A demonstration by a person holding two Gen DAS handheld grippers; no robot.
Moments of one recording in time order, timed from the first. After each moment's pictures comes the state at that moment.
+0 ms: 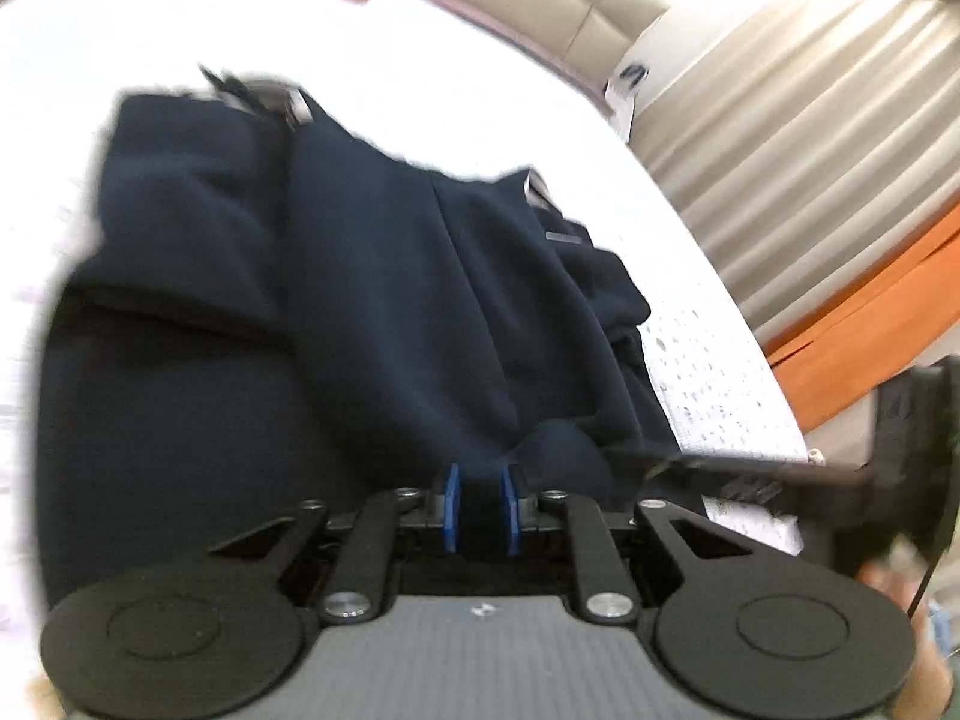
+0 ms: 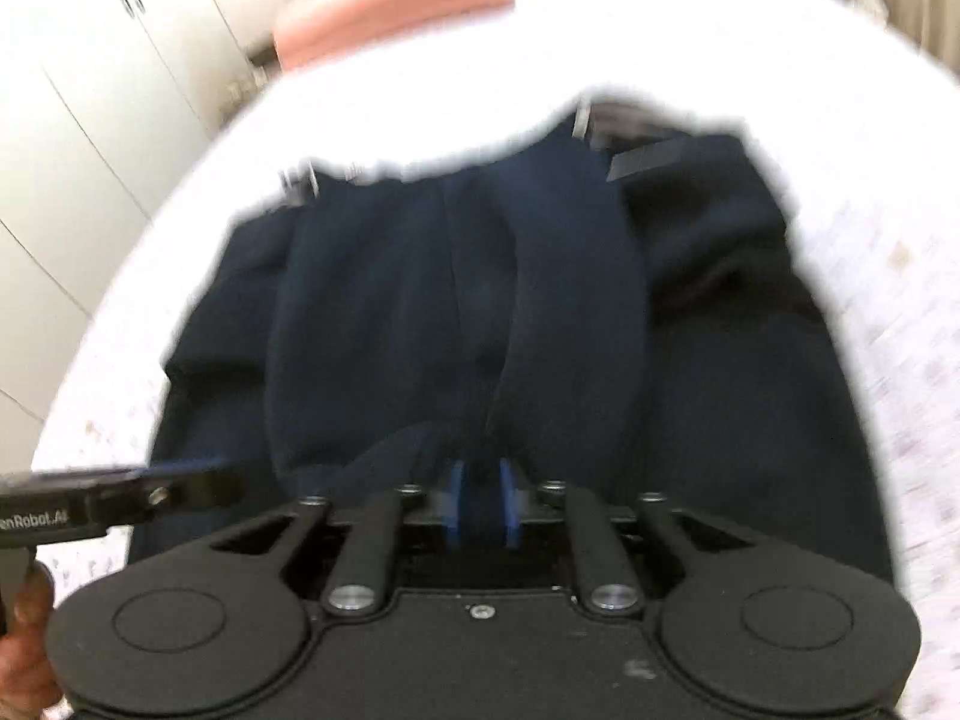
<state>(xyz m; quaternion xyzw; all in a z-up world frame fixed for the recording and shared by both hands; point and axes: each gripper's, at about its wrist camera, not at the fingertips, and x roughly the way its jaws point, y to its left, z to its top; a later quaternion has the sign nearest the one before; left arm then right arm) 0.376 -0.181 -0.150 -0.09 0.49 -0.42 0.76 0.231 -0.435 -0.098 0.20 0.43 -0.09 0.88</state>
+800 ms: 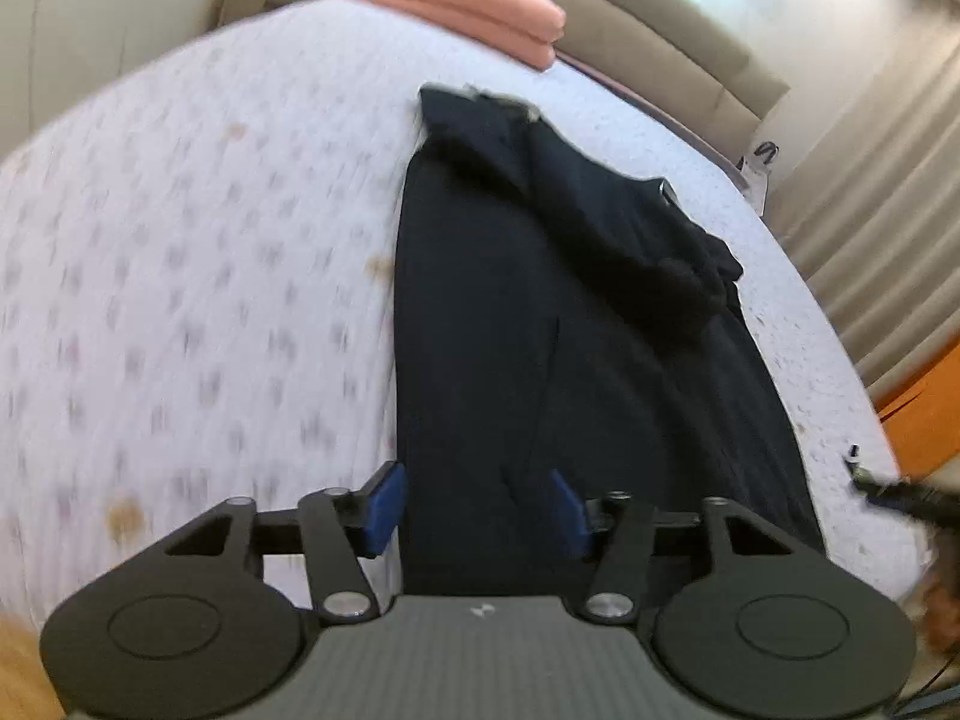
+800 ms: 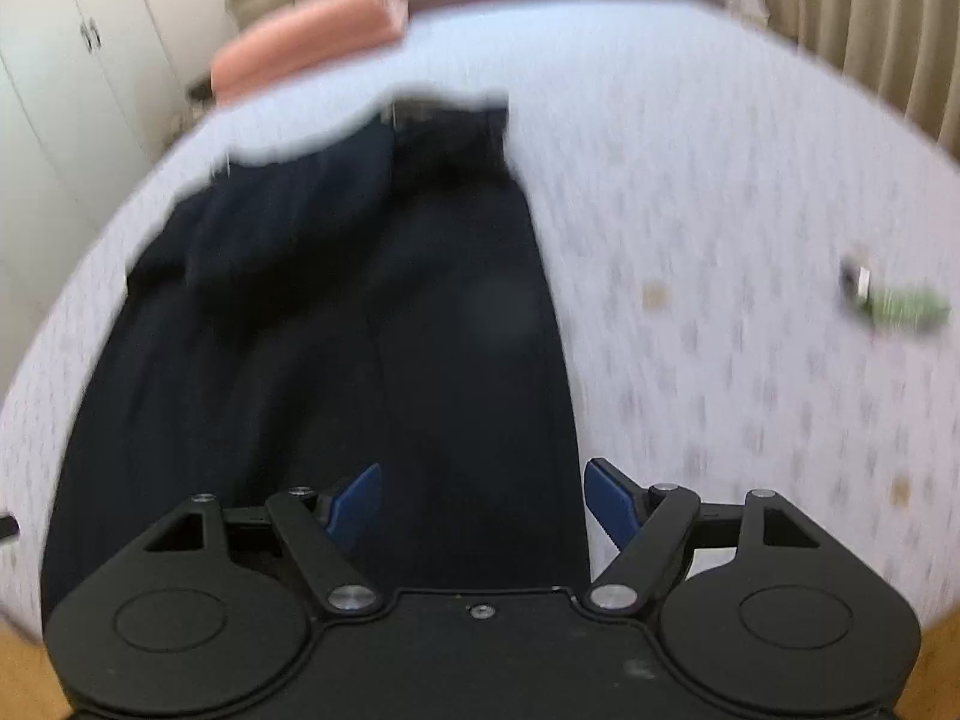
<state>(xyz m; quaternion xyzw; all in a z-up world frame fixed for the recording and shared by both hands) 0.158 -0.001 -0.138 -0.11 0.47 -0.26 0.83 -0.007 -0.466 -0.111 0.19 0.44 -0.16 0.86</state>
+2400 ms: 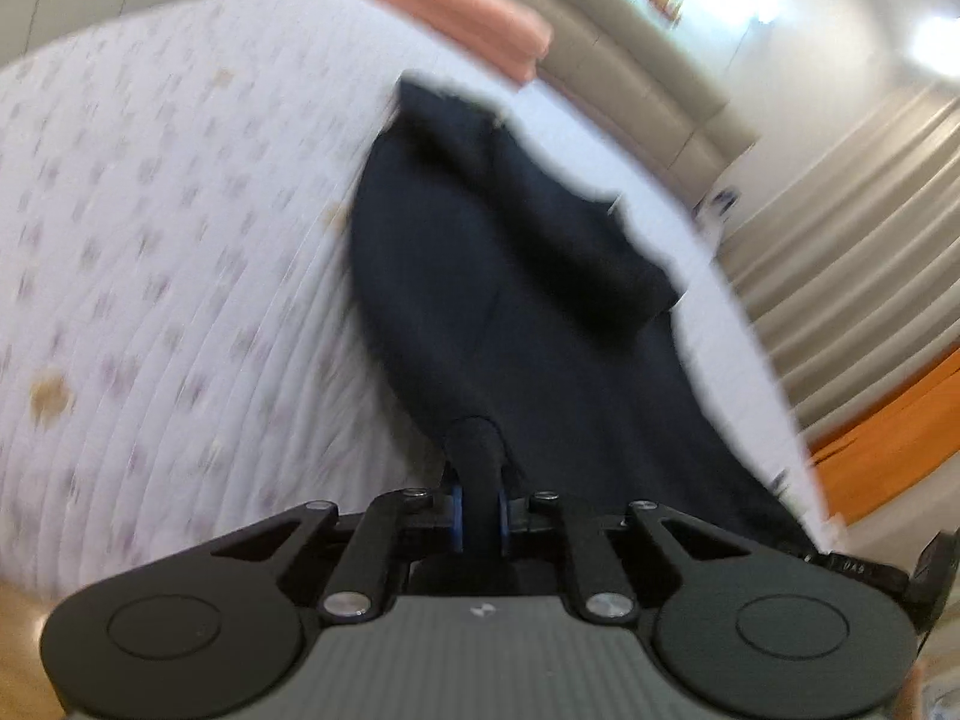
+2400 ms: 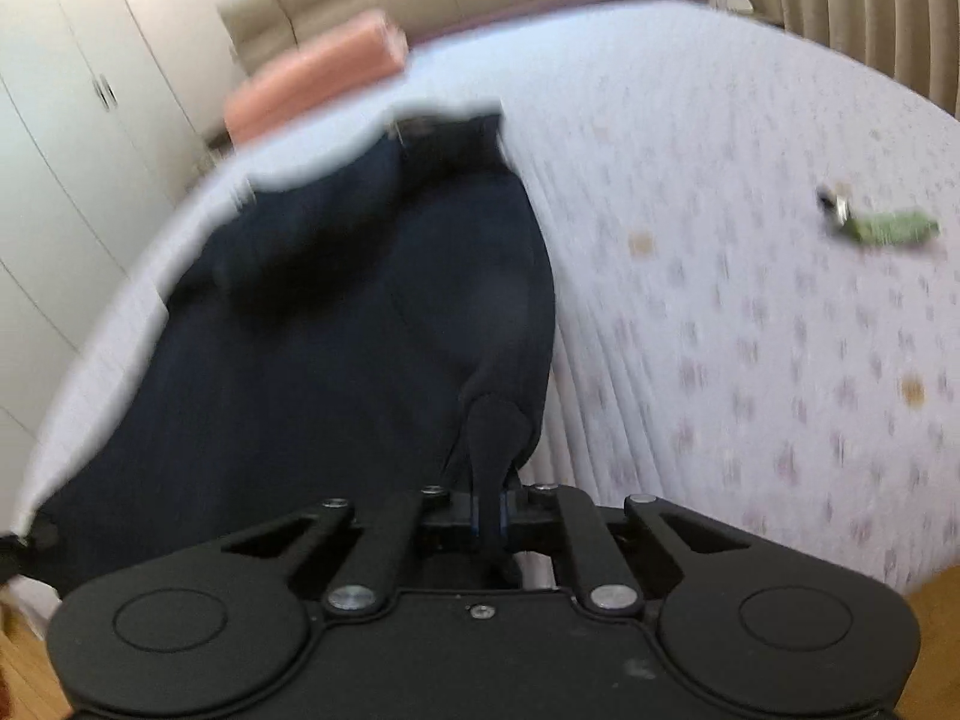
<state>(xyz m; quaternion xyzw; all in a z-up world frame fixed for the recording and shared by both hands) 0.131 -0.003 -0.139 -0.20 0.44 -0.30 0.82 -0.055 -0.460 -0.110 0.25 0.36 -0.15 0.89</state>
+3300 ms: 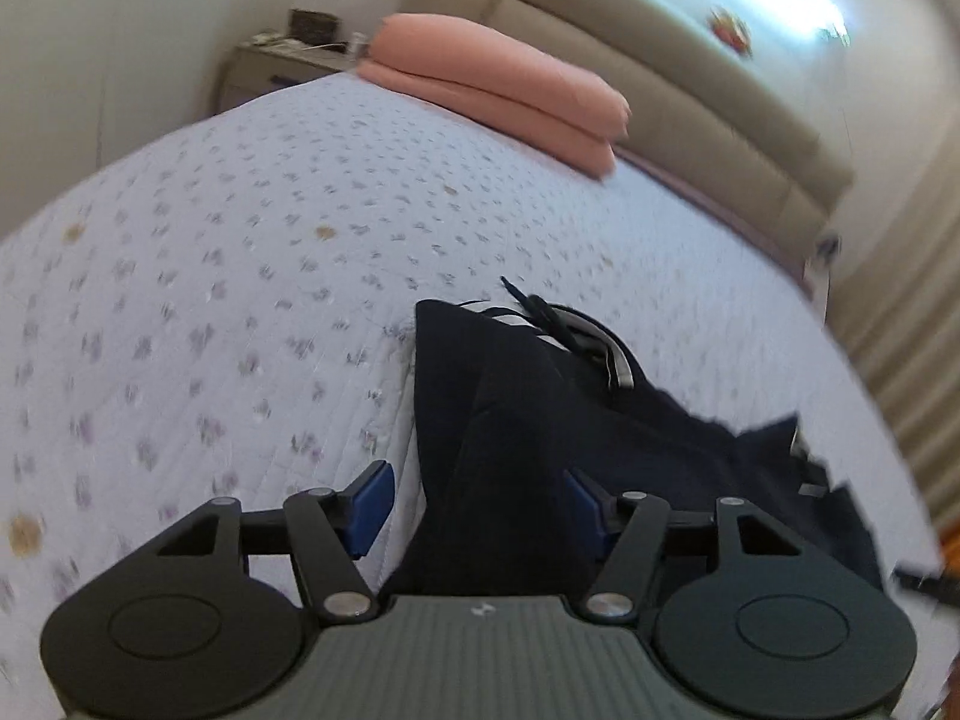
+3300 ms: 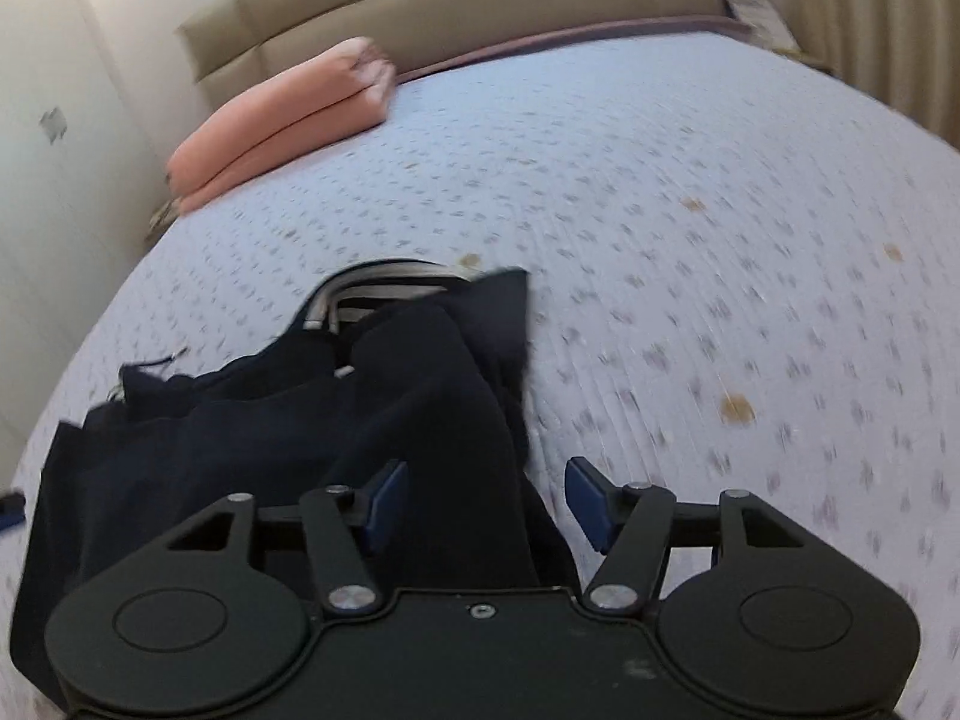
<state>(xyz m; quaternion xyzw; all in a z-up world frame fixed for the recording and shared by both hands) 0.500 -0.127 -0.144 -0.10 0.41 -0.22 0.88 0.276 -0.601 -0.128 0.21 0.37 -0.16 0.89</state>
